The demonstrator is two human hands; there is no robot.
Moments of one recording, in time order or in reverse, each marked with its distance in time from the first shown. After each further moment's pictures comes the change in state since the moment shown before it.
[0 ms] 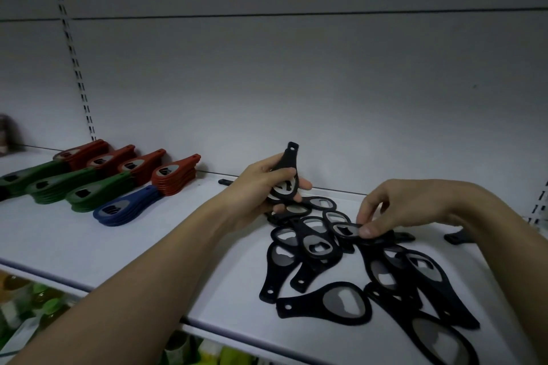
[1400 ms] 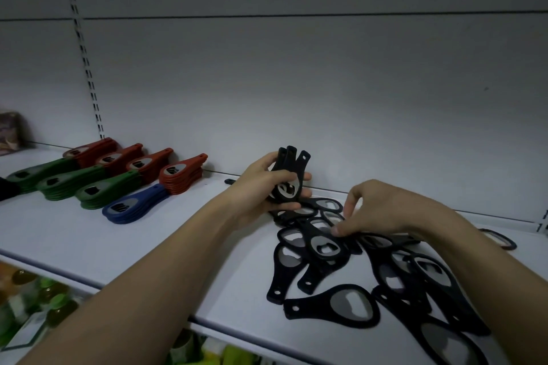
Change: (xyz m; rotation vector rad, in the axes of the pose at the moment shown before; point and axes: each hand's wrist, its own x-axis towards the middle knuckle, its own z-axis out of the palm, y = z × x) left_hand 0.001 0.000 -0.008 -0.069 0.071 -0.024; right_hand 0.009 -0.039 0.032 -0.087 0.292 0.075
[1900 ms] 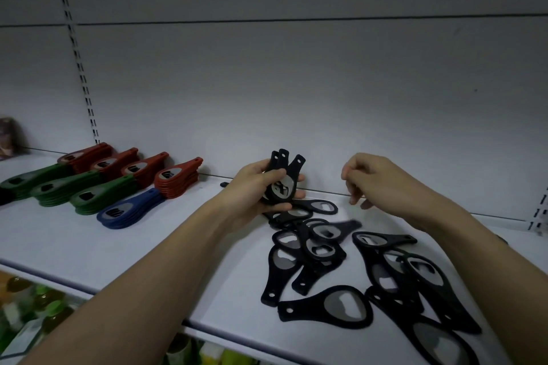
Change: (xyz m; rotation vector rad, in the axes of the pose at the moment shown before) left_hand 0.000 0.000 0.000 0.013 0.013 -0.014; right_hand 0.015 0.014 -0.008 0.447 0.217 -0.179
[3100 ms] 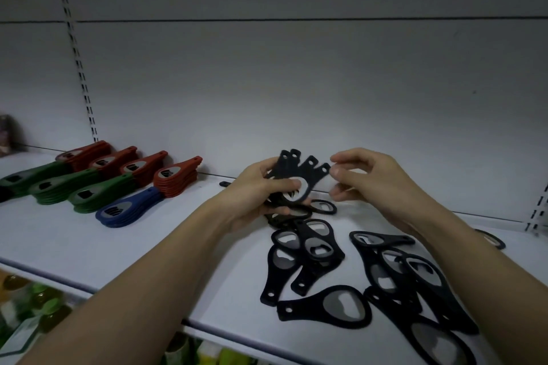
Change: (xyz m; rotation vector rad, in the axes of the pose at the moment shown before) left_hand -0.002 0.000 0.002 0.016 -0.079 0.023; right_hand 0.003 0.006 0.009 0.479 0.054 -0.067
